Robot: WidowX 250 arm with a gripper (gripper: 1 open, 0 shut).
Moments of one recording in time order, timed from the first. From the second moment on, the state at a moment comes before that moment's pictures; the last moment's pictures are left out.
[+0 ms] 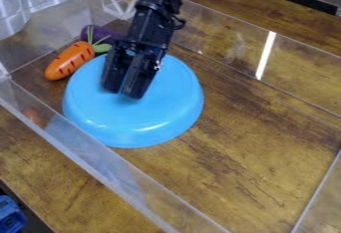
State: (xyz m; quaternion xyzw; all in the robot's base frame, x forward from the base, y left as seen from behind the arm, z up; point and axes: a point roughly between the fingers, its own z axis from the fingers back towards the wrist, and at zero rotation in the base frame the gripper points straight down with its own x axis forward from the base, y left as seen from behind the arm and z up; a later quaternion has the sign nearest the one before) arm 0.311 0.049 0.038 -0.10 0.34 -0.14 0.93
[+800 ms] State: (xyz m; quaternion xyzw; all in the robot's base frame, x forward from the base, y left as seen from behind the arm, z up) arm 0.307 0.044 0.040 -0.09 0.36 -0.16 0.92
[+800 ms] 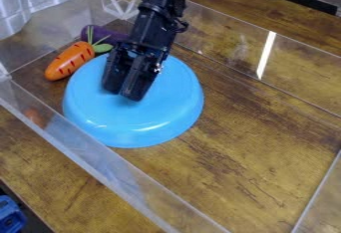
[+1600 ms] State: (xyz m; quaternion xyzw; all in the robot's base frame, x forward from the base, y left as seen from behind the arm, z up) arm 0.308 0.042 0.047 -0.09 0.37 -0.18 0.91
